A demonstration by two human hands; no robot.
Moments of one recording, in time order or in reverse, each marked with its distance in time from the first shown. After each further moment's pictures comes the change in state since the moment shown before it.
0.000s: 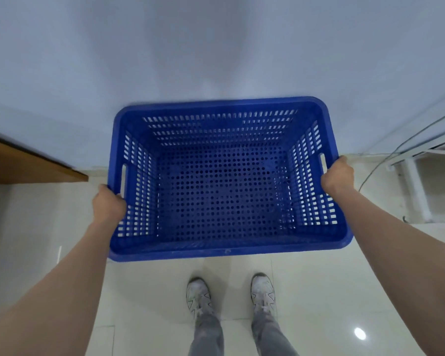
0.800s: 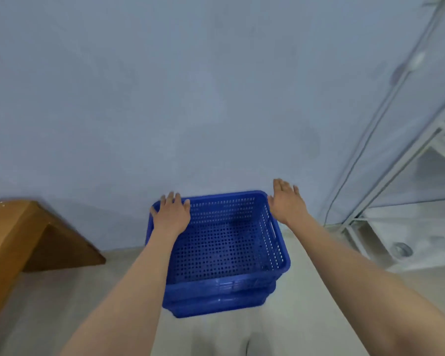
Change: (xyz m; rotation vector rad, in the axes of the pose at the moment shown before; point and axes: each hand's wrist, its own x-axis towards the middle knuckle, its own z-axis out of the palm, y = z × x) left_hand -0.283 0.153 -0.228 0.248 0.004 0.623; right_hand -0.263 -0.044 -0.269 -0.301 0.168 -0.628
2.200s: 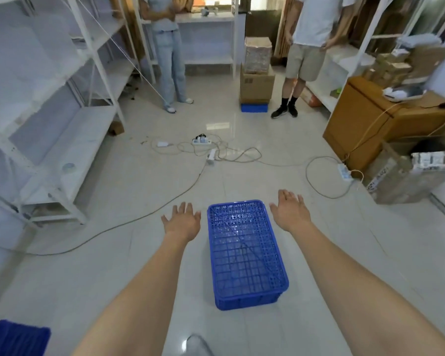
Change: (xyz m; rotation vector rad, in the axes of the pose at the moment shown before) left_hand -0.937 0.276 0.292 0.515 -0.510 1.465; right_hand -1.212 0.191 0.103 0.219 0.071 1.614
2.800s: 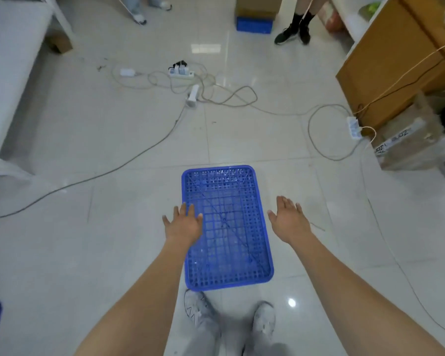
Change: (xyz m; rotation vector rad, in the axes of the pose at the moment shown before) left_hand 0.225 0.066 0.172 0.046 -0.277 -0.030; right_hand 0.200 0.076 0.165 0.000 -0.282 0.051
